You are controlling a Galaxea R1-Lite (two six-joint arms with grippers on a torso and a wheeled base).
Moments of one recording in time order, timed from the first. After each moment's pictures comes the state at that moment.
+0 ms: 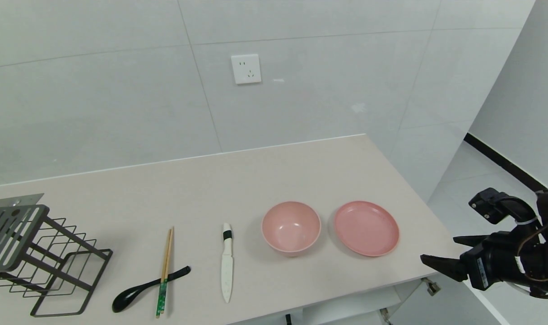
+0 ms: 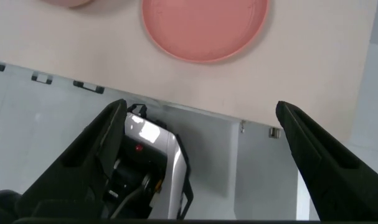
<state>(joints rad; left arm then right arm) 0.00 0.00 0.00 0.00 0.05 0.02 0.22 1.46 -0.46 -0.40 0.20 -0.13</state>
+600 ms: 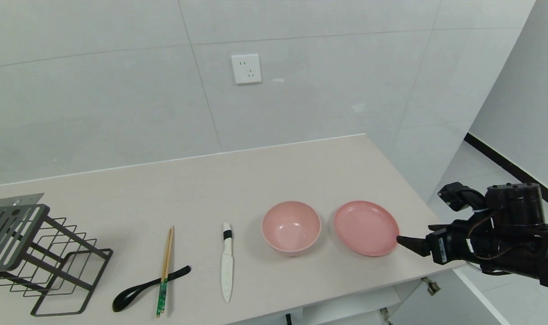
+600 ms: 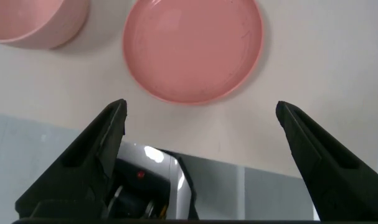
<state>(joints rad) 0.00 0.00 0.00 0.00 0.05 0.02 0.22 1.74 -0.51 -0.69 0.18 -0.06</state>
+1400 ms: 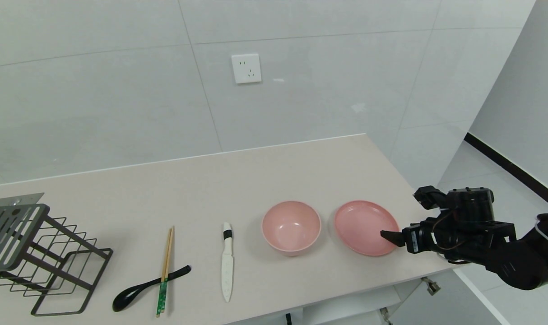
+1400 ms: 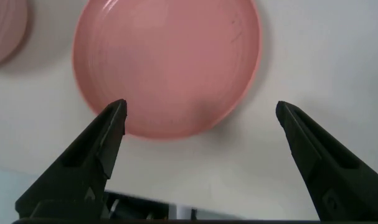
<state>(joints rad) 0.00 0.00 0.00 0.00 0.05 0.02 0.21 2.02 -0.63 -0.84 0.16 -0.01</state>
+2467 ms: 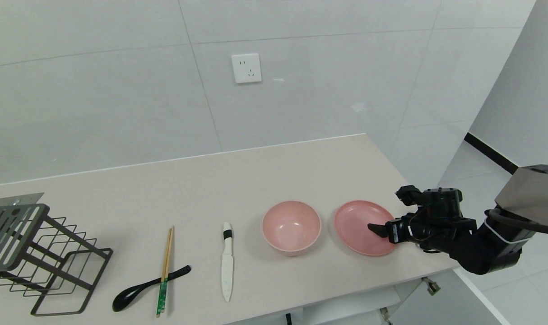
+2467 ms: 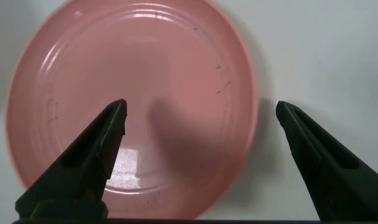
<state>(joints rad) 0.00 0.00 0.00 0.00 0.05 0.02 0.20 2.24 -0.82 -0.91 0.16 0.00</state>
